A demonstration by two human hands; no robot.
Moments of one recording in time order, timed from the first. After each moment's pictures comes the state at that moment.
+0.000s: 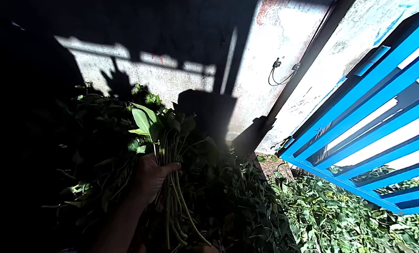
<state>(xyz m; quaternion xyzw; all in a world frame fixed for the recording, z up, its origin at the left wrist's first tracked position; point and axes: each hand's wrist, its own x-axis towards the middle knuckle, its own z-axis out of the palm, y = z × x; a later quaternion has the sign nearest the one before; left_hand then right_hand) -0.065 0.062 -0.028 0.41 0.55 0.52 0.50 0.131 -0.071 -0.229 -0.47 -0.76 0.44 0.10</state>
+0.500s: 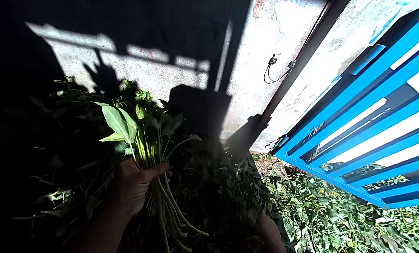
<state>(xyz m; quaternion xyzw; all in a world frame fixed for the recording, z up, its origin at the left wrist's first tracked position) -0.065 0.065 -0.029 0.34 0.55 0.57 0.51 0.327 0.008 -0.269 -0.85 -0.42 0.30 -0.14</state>
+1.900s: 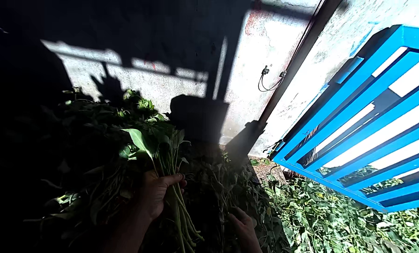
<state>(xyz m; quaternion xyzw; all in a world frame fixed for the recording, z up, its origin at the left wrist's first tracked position) -0.042 0.061 -0.039 0.24 0.56 0.50 0.61 0.228 -0.011 -0.231 -0.66 -0.39 0.46 0.44</state>
